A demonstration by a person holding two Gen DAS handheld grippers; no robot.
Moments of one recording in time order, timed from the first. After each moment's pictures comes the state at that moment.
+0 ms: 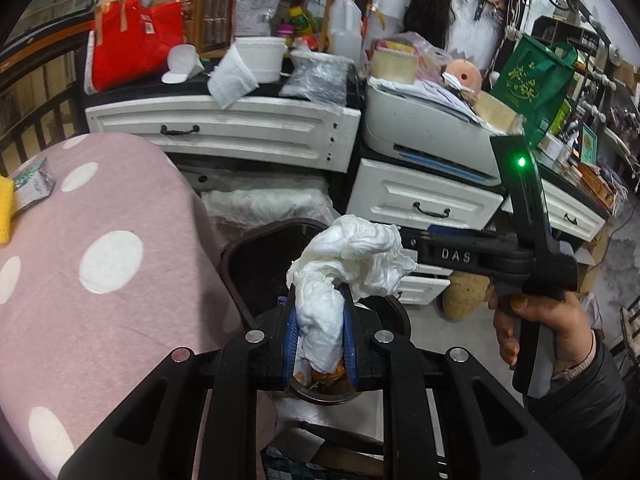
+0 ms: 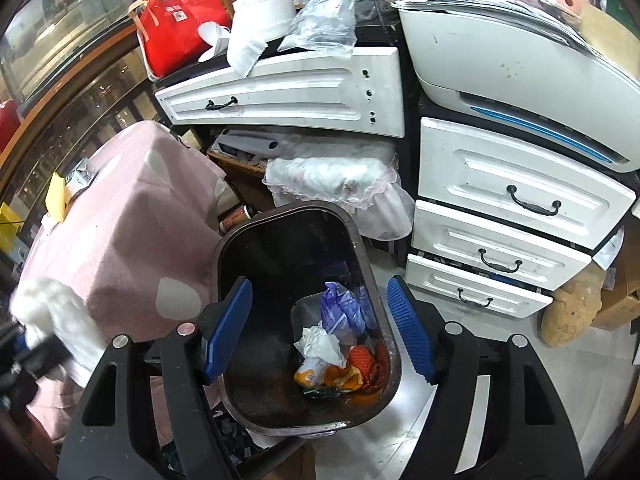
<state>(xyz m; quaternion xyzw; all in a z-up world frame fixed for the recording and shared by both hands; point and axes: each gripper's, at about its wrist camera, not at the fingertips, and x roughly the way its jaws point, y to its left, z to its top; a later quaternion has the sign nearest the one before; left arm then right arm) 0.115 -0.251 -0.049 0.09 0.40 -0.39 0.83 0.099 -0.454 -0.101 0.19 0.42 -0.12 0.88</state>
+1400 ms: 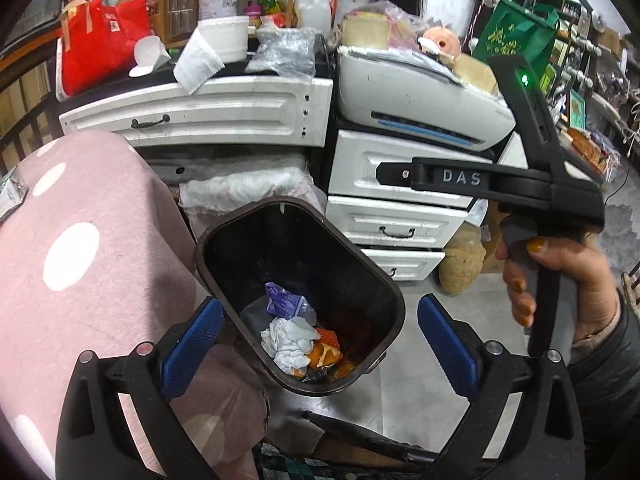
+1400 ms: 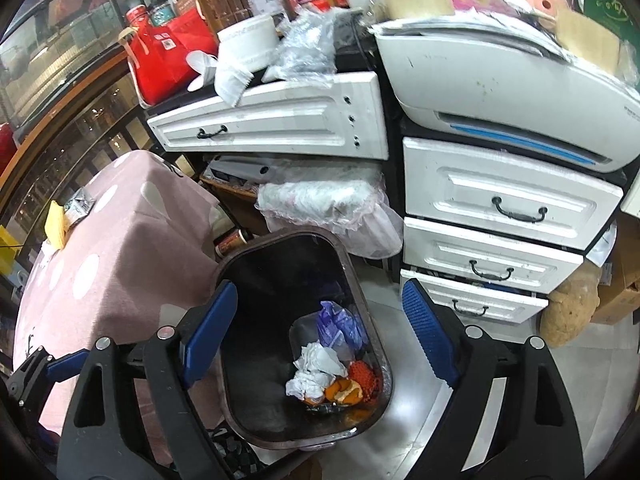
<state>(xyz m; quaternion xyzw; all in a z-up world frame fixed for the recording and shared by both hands) 0.105 -0.262 -0.066 0.13 0.40 -0.41 0.81 0.090 -0.461 -0.082 0.20 0.39 -0.14 0.89</state>
